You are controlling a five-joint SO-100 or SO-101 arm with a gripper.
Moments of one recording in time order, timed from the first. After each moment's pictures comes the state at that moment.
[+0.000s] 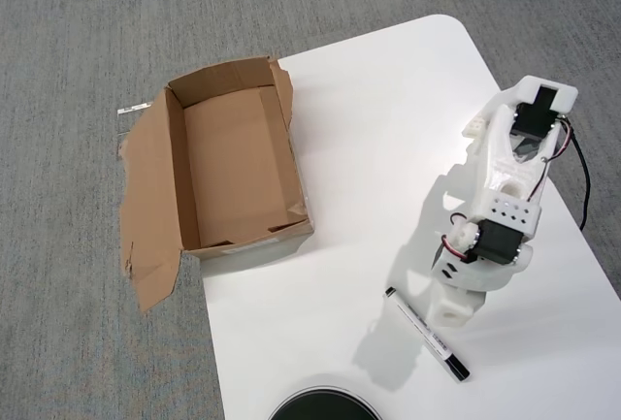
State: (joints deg) arm -51.2 67.3 64.1 70.6 180.0
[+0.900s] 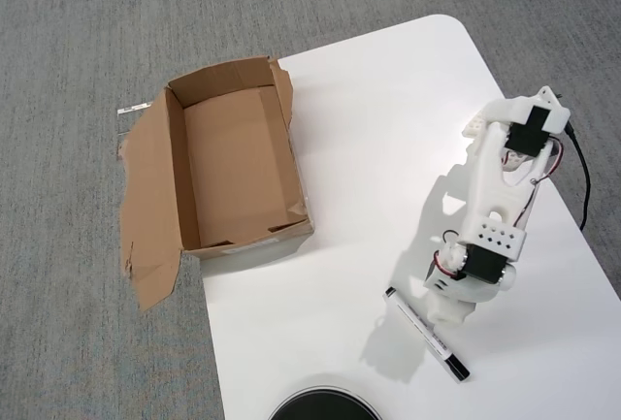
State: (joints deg) arm -51.7 59.2 63.9 70.3 180.0
